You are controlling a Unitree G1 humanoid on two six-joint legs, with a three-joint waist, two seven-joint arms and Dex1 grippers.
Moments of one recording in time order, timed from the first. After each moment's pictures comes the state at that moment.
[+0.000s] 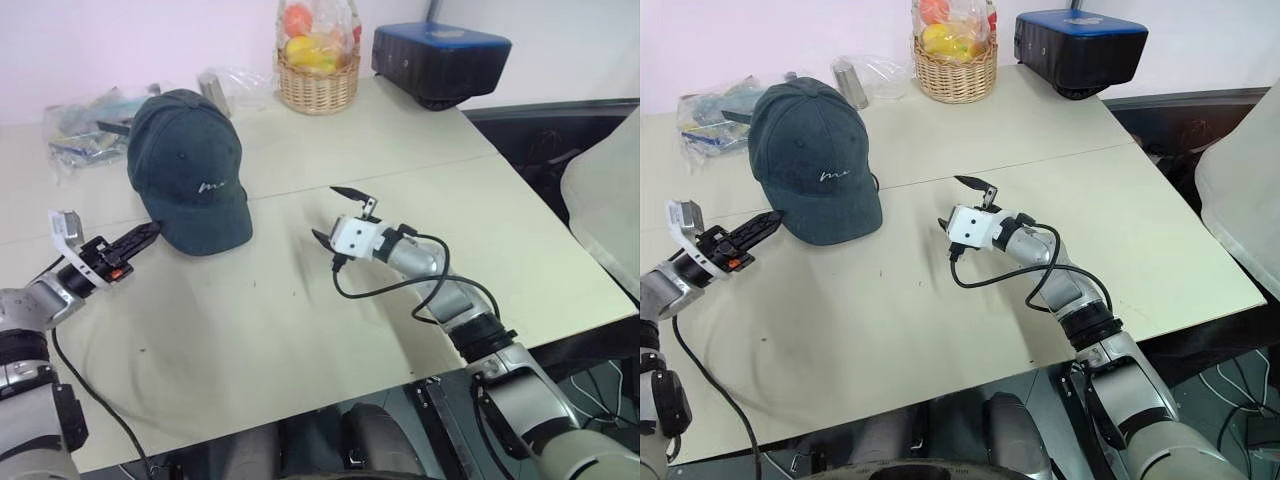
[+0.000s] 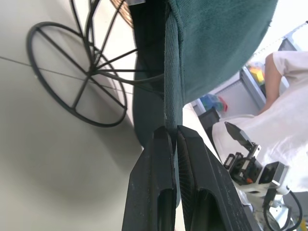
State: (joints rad) left arm -0.55 0.79 0.45 0.81 -0.76 0.86 -1.17; right arm -0.62 -0.36 0.34 0.31 -0.34 -0.26 0.40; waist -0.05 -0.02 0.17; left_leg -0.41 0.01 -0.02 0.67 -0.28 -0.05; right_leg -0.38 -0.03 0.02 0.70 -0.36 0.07
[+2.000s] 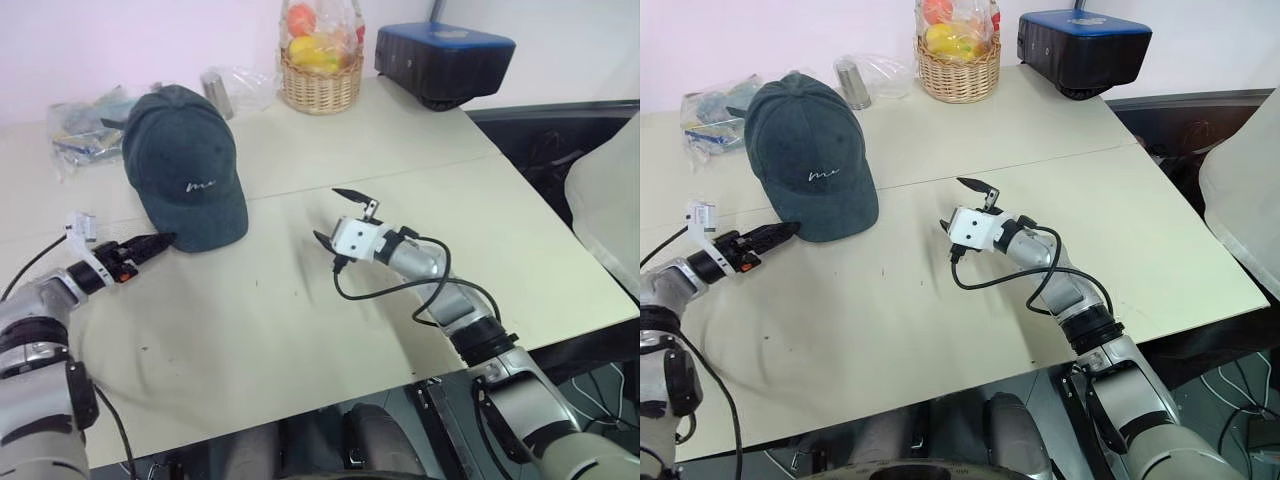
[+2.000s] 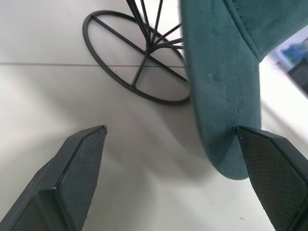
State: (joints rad) left arm -0.64 0.75 0.37 1.00 -0.42 0.33 -1.14; right arm -0.60 -0.36 0.34 0.29 -0.34 -0.24 0.39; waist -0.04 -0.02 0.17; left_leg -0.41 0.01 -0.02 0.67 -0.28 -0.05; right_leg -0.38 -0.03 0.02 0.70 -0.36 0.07
